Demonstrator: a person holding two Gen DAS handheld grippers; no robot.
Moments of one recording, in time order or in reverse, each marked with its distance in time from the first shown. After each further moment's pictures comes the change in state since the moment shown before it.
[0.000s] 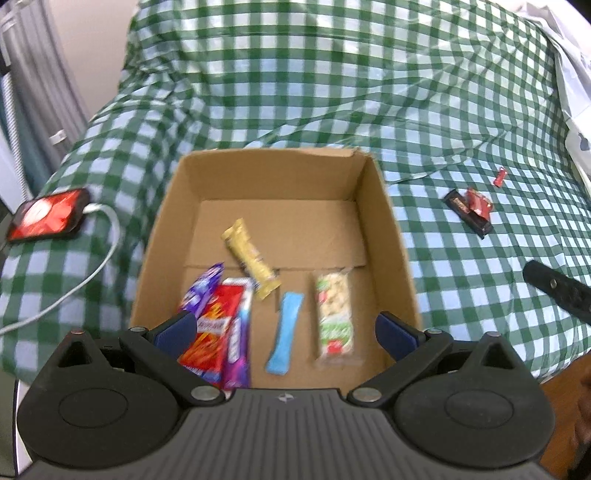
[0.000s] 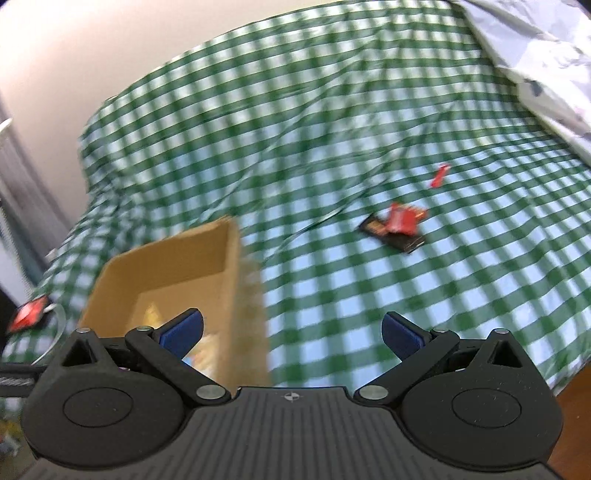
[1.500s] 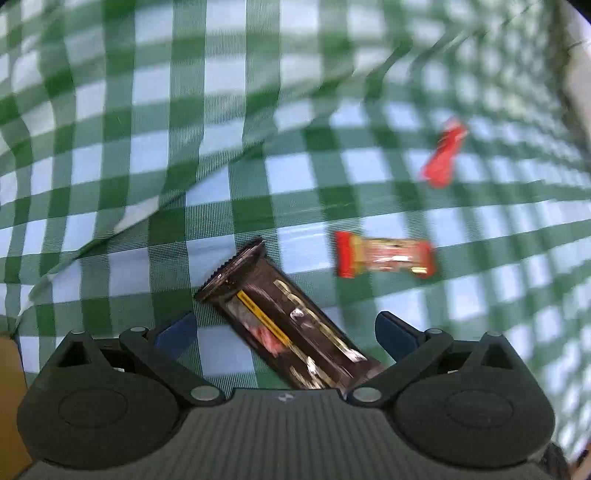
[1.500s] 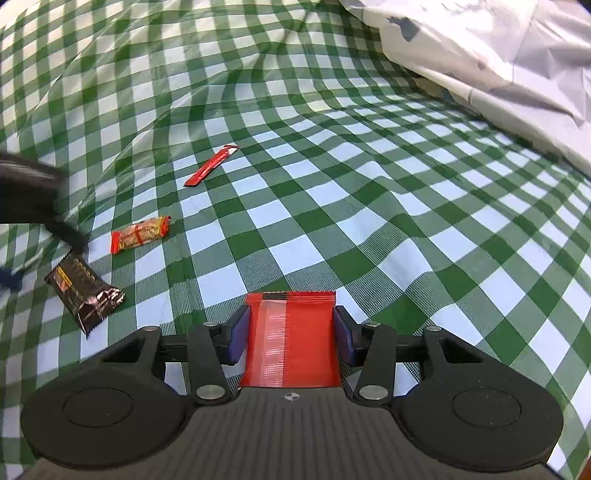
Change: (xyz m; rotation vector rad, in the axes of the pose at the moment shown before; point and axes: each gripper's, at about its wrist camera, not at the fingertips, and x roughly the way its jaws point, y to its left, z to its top) left arm 0.337 -0.355 0.172 0.133 0.267 -0.151; right arm 0.199 -0.268 0.025 0.085 -0.047 -0.387
